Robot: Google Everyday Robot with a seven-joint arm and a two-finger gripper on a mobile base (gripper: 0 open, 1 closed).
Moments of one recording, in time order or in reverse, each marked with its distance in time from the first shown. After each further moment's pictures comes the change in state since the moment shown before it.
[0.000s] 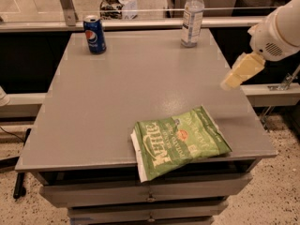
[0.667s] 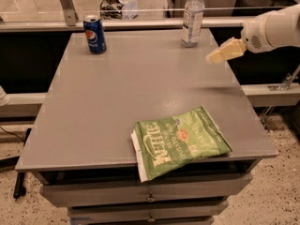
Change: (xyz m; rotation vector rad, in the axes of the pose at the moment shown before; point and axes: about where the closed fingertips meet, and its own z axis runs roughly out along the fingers) arm -0.028 -0.087 0.070 0.077 -0.344 0.233
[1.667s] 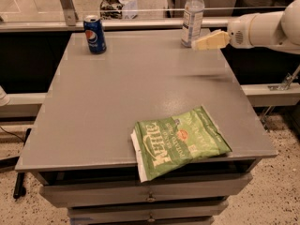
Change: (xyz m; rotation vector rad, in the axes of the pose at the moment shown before) arm -0.032 -0.018 0.056 -0.053 -0.223 0.160
